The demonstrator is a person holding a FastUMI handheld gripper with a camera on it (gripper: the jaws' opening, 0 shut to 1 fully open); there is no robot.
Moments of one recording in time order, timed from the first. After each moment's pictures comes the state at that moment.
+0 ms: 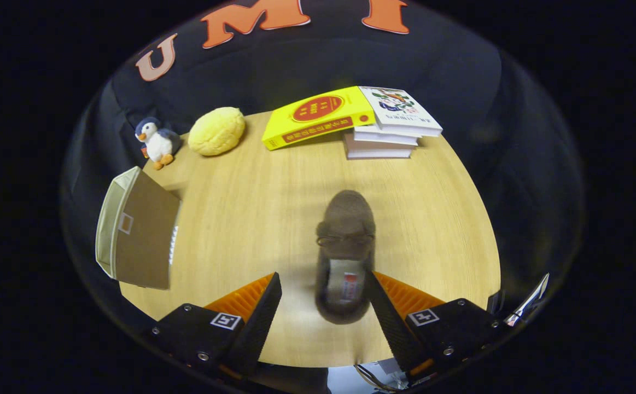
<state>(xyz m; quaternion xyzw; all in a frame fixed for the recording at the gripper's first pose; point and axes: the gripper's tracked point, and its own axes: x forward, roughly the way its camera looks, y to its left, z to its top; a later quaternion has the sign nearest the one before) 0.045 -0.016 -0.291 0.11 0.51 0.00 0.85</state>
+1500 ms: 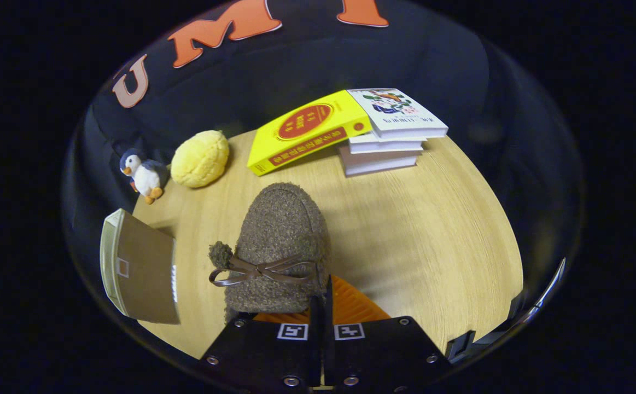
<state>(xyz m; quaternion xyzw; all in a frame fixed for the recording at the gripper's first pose) 0.117 0.026 -0.270 0.17 0.47 -0.01 0.87</state>
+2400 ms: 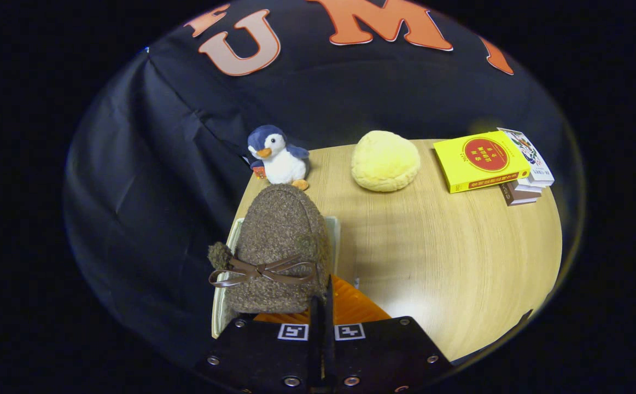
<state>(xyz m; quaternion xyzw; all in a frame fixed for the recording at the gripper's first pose) 0.147 0.356 -0.125 0.16 0.46 0.14 0.86</state>
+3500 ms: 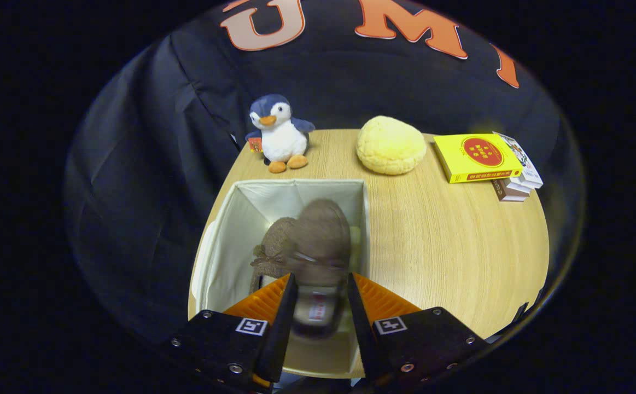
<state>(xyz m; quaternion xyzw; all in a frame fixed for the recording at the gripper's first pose) 0.118 0.392 -0.135 0.10 0.45 0.10 0.88</state>
